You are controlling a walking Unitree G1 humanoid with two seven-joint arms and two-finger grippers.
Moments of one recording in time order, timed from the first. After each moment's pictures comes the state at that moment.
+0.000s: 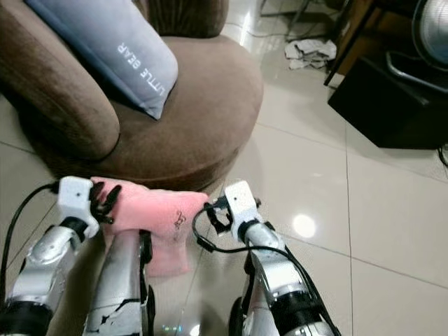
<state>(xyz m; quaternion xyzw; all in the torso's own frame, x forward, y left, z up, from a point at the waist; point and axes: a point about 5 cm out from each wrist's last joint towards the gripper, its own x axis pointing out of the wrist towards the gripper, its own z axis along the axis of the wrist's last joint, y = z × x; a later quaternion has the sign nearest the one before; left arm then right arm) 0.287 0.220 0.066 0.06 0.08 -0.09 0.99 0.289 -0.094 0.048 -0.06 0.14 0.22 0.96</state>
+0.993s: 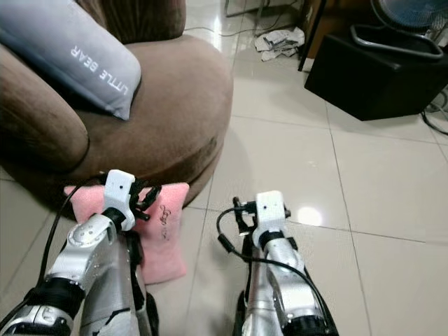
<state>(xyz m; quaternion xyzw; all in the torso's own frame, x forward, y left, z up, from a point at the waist) 0.309 0.165 0.056 0.04 0.11 -0.19 0.98 0.270 -0.130 0.043 -0.02 0.09 0.08 0.99</state>
